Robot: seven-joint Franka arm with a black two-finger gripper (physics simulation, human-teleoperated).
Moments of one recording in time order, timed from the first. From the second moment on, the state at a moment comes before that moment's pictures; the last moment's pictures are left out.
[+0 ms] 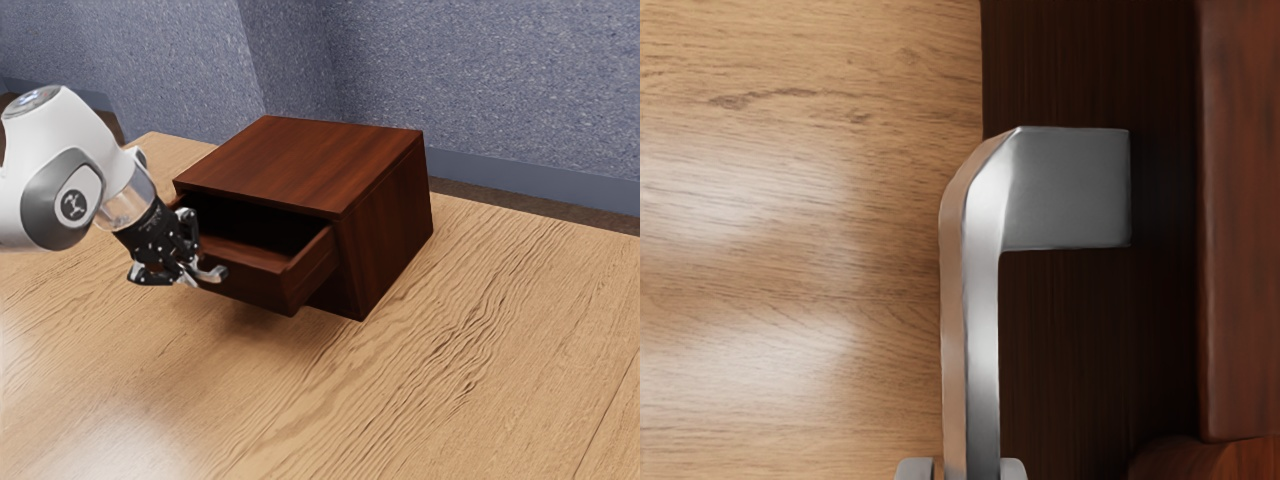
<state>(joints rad) 0.24 -0.20 0.07 -2.05 -0.09 2.14 -1.28</state>
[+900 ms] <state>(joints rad) 0.27 -0.38 0.08 -2.19 -0.09 2.14 -1.28</state>
